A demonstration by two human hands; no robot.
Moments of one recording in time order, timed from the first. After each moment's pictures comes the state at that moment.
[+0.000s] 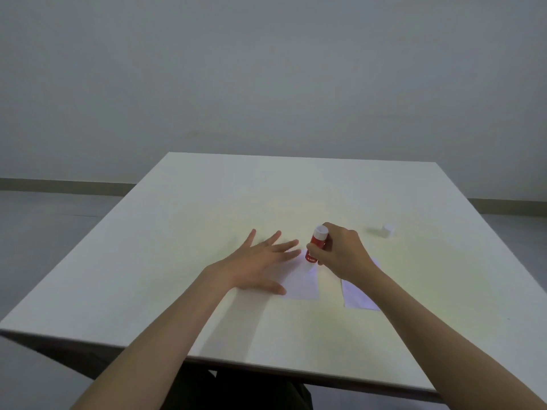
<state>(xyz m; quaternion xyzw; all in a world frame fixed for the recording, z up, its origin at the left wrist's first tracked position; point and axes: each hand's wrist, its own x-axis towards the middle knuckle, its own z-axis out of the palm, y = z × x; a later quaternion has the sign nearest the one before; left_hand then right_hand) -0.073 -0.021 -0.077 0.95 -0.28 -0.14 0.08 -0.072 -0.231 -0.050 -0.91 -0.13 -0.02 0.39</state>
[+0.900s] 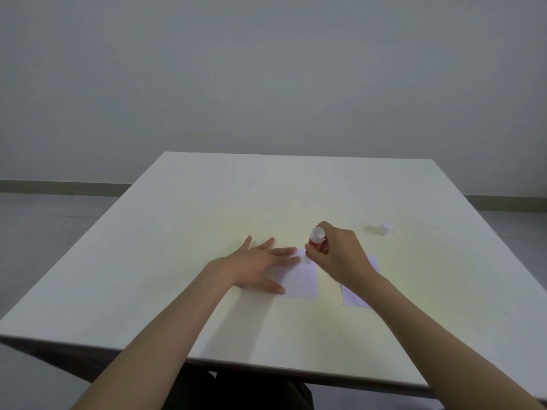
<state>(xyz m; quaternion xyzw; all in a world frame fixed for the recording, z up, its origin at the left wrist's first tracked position) -0.077 -0.026 -0.065 0.94 -0.25 -0.23 0.07 -0.081 -0.228 -0.052 -0.92 -0.17 -0.09 0.34</state>
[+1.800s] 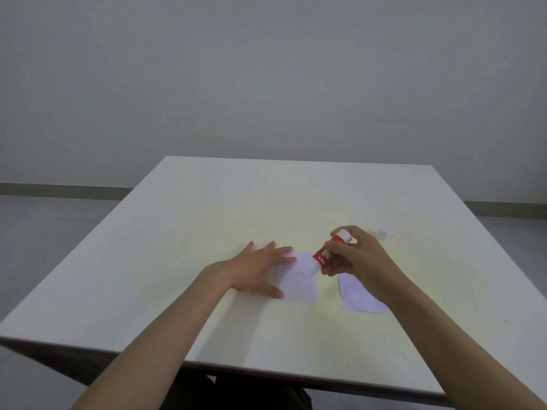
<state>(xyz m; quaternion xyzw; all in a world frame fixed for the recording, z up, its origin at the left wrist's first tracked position) -0.075 -0.025 -0.069 0.94 -0.24 -0.21 0.12 -0.094 -0.261 -0.029 -0.69 -0.03 0.12 0.71</state>
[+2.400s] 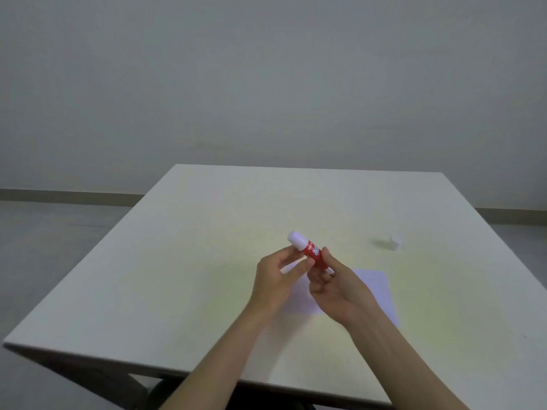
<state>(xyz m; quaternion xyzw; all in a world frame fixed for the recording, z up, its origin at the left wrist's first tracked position) -0.107 -0.075 -0.072 0.75 -0.06 0.06 0.66 -0.106 -0.204 -0.046 -0.34 0.21 0.22 0.89</state>
